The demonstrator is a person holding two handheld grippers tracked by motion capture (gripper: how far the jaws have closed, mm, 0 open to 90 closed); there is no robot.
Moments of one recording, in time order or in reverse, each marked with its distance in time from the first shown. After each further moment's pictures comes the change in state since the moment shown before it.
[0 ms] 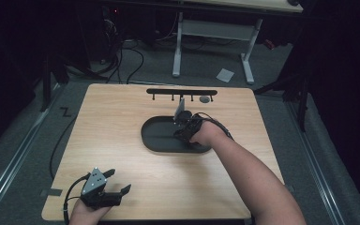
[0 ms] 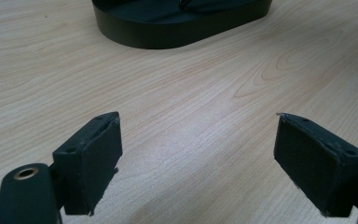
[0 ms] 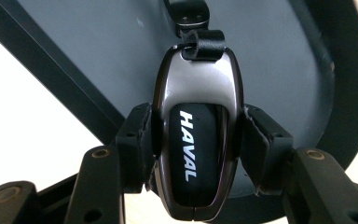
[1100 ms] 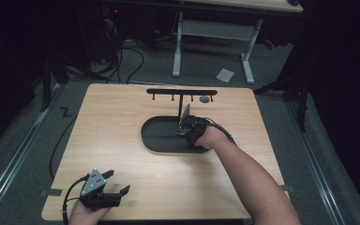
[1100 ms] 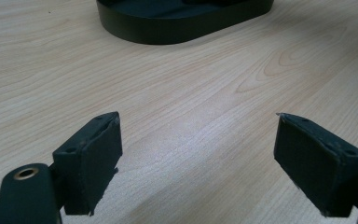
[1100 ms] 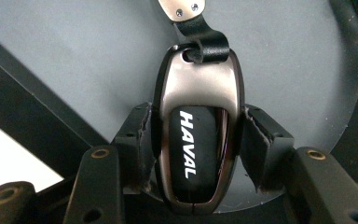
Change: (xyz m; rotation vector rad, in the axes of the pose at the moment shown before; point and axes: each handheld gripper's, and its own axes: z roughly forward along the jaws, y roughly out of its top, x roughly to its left) left arm 0.000 -0.003 -0.003 0.013 0.008 -0.002; right arm -0.012 -0.013 0.034 0.012 0.000 0.036
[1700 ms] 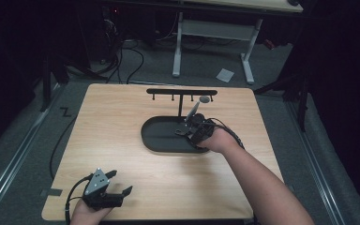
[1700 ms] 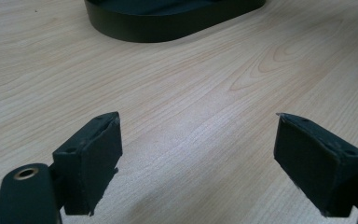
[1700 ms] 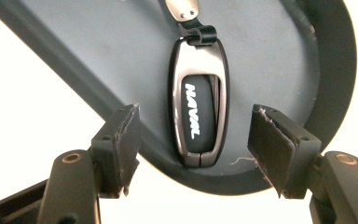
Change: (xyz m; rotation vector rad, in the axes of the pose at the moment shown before) left arm -0.004 0.002 0.006 0.016 -0.016 0.023; right arm 0.004 -0.030 -0.040 -0.136 0.004 0.049
